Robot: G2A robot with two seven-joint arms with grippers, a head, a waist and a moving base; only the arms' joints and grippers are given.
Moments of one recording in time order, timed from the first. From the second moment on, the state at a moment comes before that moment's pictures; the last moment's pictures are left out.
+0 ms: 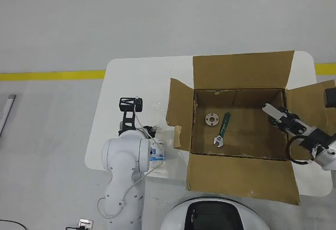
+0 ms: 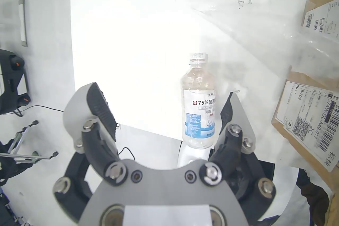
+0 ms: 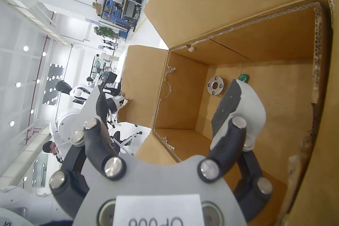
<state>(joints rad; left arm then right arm) 1.01 -1.64 -1.33 -1.95 1.84 0.03 -1.52 -1.54 -1.10 1.79 -2.22 -0.04 0.13 0.63</state>
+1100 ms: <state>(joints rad) 1.01 -1.64 -1.33 -1.95 1.84 0.03 -1.52 -1.11 -1.06 1.30 -2.08 -0.94 0.55 1.25</state>
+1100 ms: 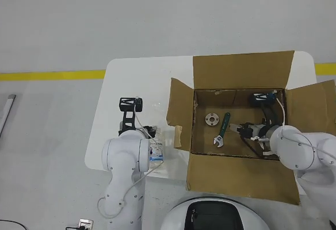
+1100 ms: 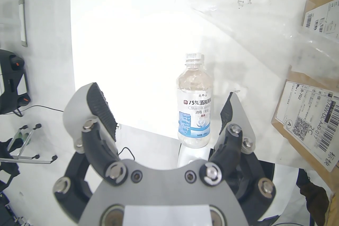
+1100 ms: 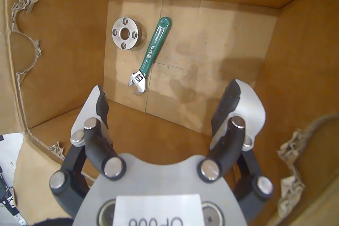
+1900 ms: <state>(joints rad) 1.01 -1.64 -1.33 -1.95 1.84 0.03 -1.52 -0.94 -1.13 1.04 -1.89 -1.13 0.60 1.21</state>
